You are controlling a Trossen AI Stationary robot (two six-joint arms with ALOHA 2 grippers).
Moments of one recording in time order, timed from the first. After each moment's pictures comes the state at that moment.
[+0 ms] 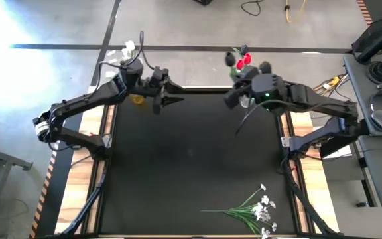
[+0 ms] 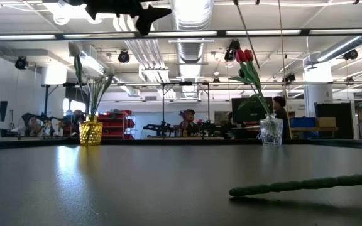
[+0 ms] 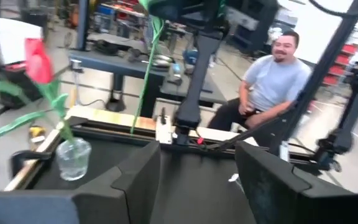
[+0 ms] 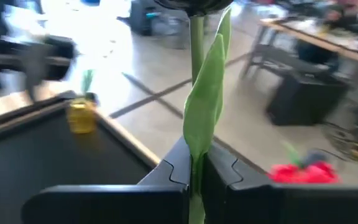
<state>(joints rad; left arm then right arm) 0.54 1.31 1.17 0.02 0.66 -0.14 -0.10 1.37 1.65 -0.72 0.74 0.13</state>
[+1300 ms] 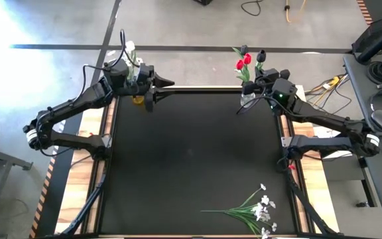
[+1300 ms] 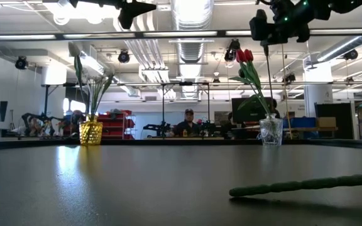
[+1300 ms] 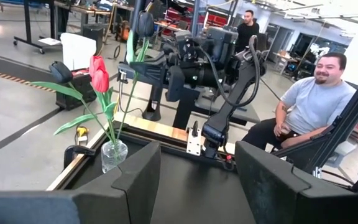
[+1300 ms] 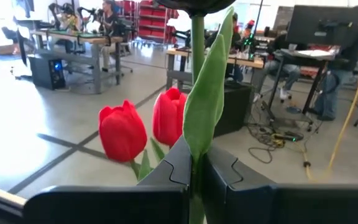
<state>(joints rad) 0.55 1.15 1.12 -0.06 0.47 -0.19 -0.54 0.98 0.75 0.17 0.72 -0.06</state>
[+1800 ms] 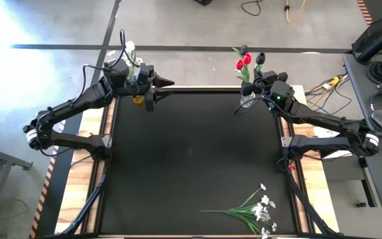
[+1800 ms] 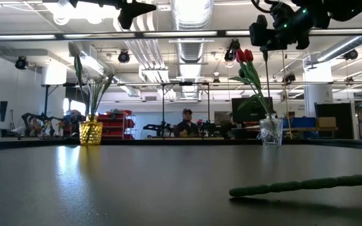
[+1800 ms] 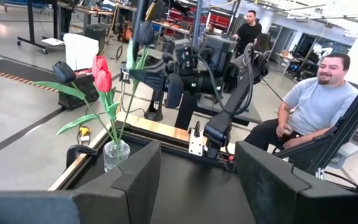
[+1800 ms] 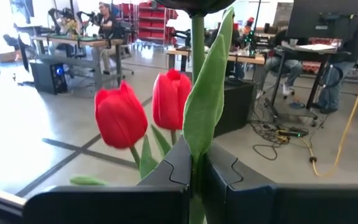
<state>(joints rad) 0.55 1.15 1.12 -0.06 0.46 -0.19 -0.55 0.99 0.69 0.26 0.71 -0.02</state>
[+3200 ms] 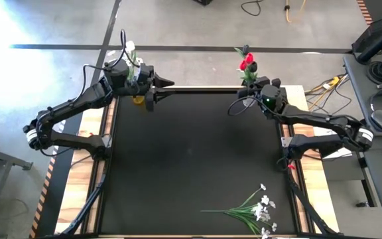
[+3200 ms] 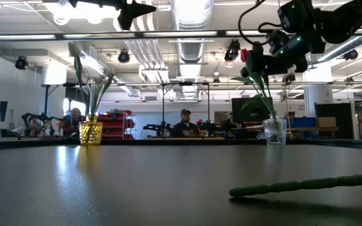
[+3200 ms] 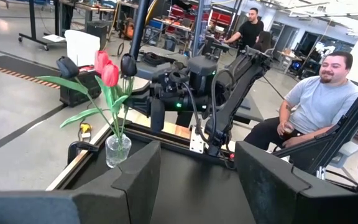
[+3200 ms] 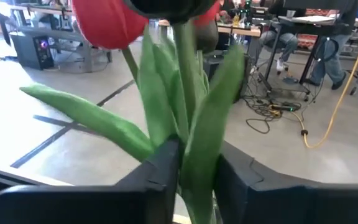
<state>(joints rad) 0.55 1.15 1.13 -0.08 0.45 -0.19 -0.61 1.12 0.55 0.39 0.68 0.05</state>
